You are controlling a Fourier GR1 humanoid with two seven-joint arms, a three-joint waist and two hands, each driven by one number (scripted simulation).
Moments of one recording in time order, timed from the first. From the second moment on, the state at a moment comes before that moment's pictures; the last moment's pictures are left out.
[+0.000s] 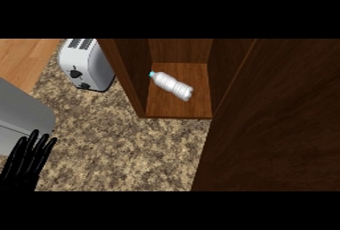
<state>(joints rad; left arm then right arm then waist) 0.31 0.70 -0.30 -1.69 0.72 -0.07 -0.68 -0.09 -0.35 0.38 -2.34 -0.73 0.12 0.46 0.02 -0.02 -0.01</state>
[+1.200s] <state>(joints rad) 0.43 0.83 -0.11 -1.90 0.85 -0.15 -0.57 -0.93 0.00 0.72 -1.75 -0.52 -0.56 0.42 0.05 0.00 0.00</state>
